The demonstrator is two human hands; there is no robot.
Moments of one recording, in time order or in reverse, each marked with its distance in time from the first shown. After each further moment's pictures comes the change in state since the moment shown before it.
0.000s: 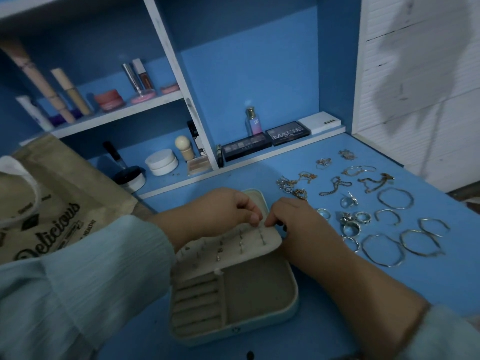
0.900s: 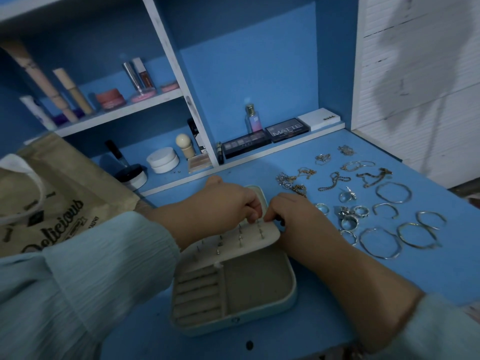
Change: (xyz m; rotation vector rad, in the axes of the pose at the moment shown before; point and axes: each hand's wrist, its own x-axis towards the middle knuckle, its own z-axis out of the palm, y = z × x) left_hand 0.007 -0.001 0.002 0.568 0.079 0.230; right_hand 0.001 0.006 0.005 0.015 -0.004 -0.025
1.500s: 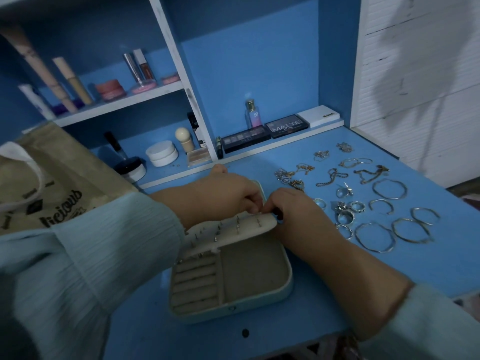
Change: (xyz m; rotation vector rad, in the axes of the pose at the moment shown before) left_hand 0.007 -0.004 -0.002 0.082 -0.051 0.081; right_hand 0.000 0.004 0.005 -0.026 -0.010 0.063
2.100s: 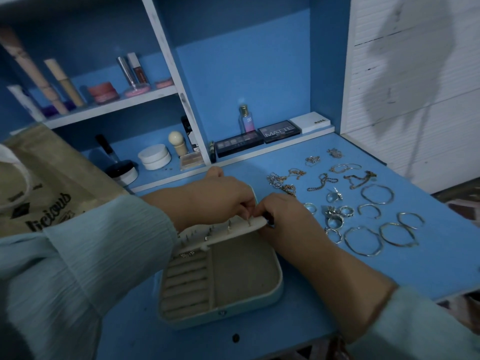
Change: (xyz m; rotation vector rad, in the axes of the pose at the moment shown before) left_hand 0.001 0.001 -0.004 0.080 -0.023 0.081; right_hand -0.003 -0.004 0.001 0.002 0.076 -0.010
